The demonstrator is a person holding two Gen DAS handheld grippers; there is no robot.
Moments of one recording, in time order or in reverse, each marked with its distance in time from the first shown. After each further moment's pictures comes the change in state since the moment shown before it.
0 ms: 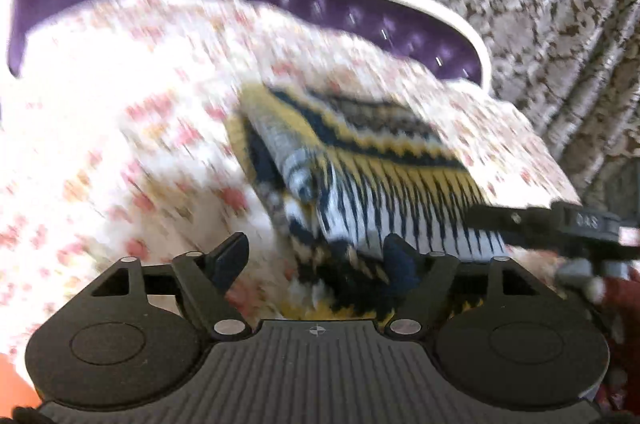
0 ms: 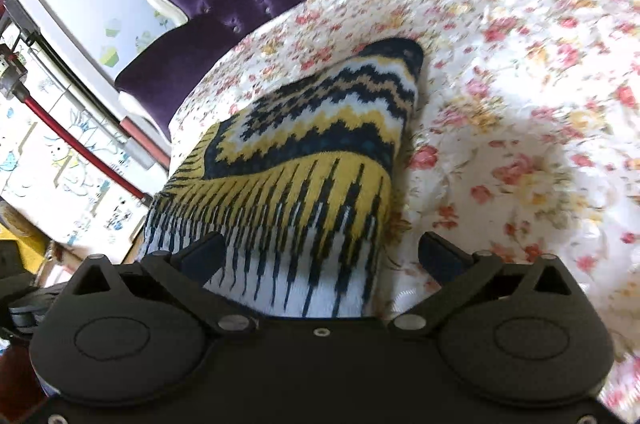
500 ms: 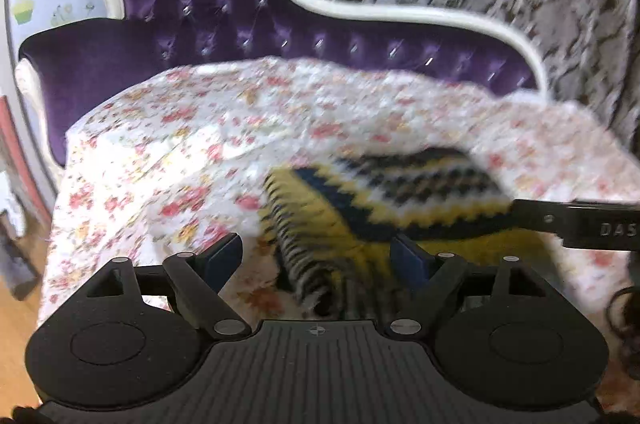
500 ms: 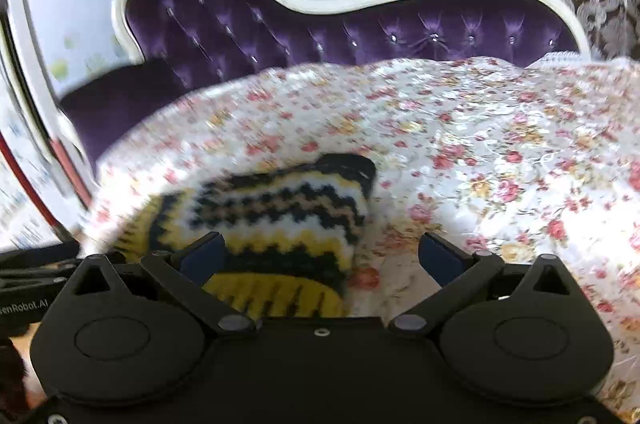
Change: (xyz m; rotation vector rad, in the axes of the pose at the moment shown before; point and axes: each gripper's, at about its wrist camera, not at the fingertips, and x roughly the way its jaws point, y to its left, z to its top) left arm 0.037 -0.023 0.022 0.154 -0.069 0.255; right arm 0.020 0.035 0.022 -0.191 -0.166 -0.322
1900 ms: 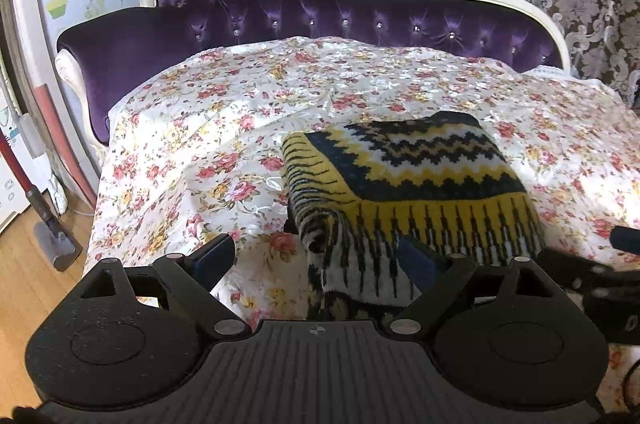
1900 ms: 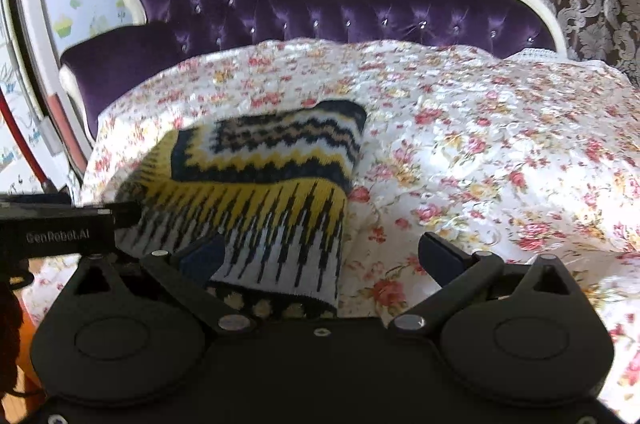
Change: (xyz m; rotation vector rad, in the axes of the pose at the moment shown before) left arm -0.052 -0.019 -0.010 -0.012 0.069 0.108; right arm -0.073 0.018 -0.040 -0.016 0.009 -0.046
